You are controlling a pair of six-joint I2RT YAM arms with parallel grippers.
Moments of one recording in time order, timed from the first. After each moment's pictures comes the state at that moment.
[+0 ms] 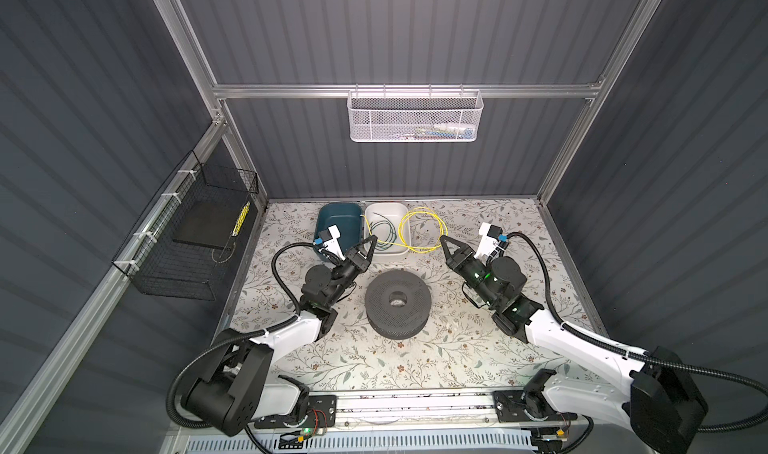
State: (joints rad) left arm -0.46 1.38 0.49 1.16 0.21 -1.10; right arm 0.66 1.15 0.62 0.60 0.12 0.97
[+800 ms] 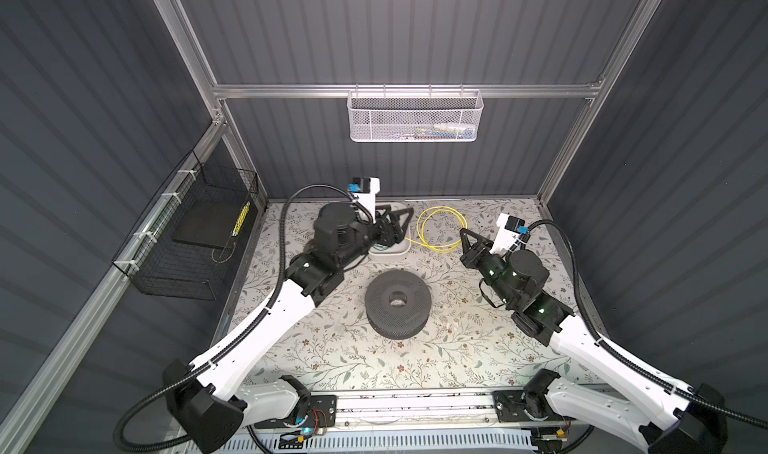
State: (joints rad) left arm -0.72 1.29 1.26 -0.15 0.07 -0.38; right arm 0.64 0.97 0.75 0.21 0.24 0.67
